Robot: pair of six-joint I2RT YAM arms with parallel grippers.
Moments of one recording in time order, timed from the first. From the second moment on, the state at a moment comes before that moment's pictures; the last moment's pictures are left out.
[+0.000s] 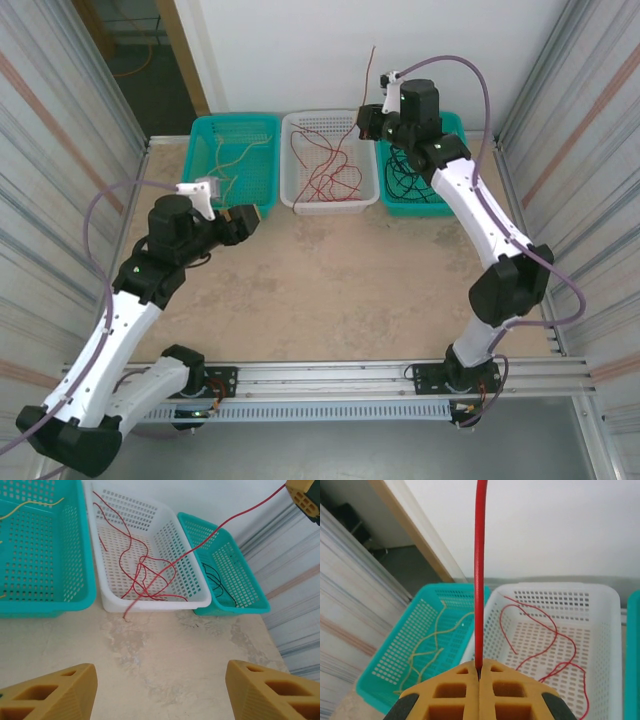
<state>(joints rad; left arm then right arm) -0.36 0.87 0.95 -0.49 0.19 -0.50 0.37 1.75 1.80 -0.39 -0.18 0.36</state>
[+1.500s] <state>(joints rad) -0.29 0.79 0.82 -0.53 0.20 -0.58 0.28 2.33 2.28 -0.62 -0.37 0.38</state>
